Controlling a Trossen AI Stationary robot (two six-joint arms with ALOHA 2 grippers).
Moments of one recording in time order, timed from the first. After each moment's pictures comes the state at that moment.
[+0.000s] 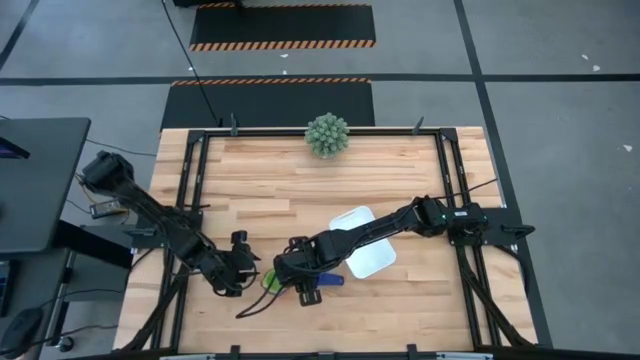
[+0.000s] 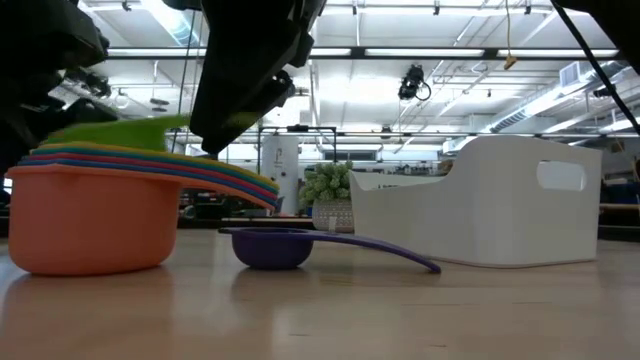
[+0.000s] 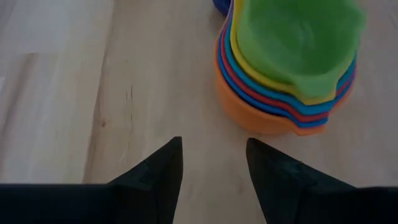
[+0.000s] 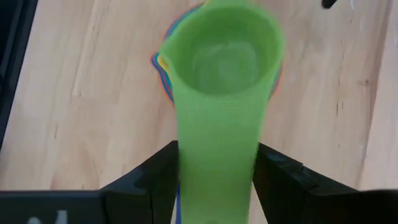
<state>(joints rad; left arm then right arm) -0.72 1.25 0.49 -0.18 -0.47 -0.55 0.30 2.38 2.19 -0.94 -0.02 0.11</state>
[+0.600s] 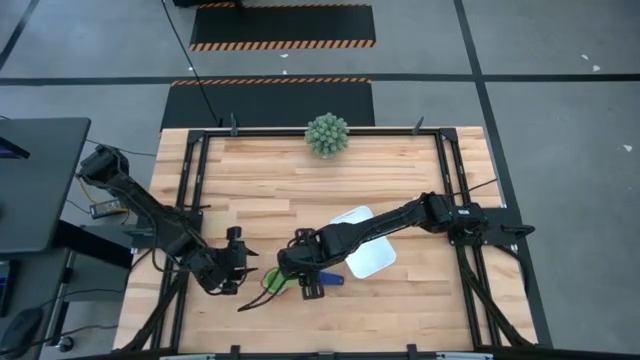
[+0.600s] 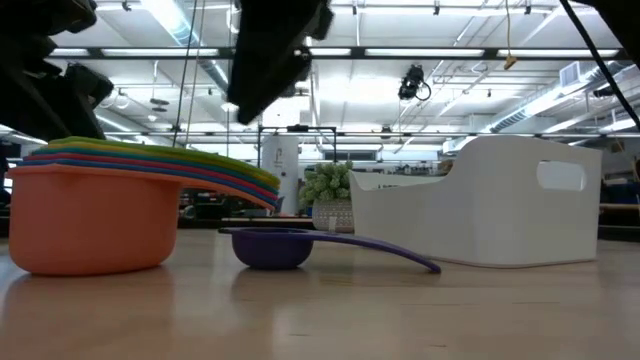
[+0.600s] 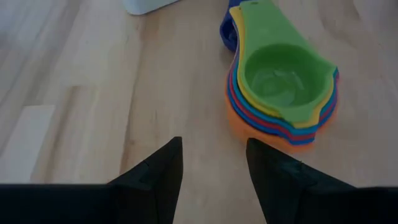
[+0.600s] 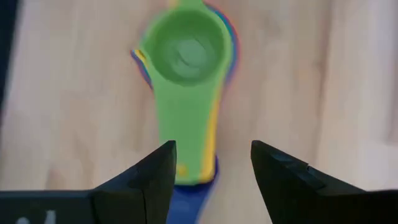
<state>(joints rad) -0.77 1.14 0.51 -0.26 -0.61 -0.54 0.30 2.32 2.20 -1.03 0.05 0.16</state>
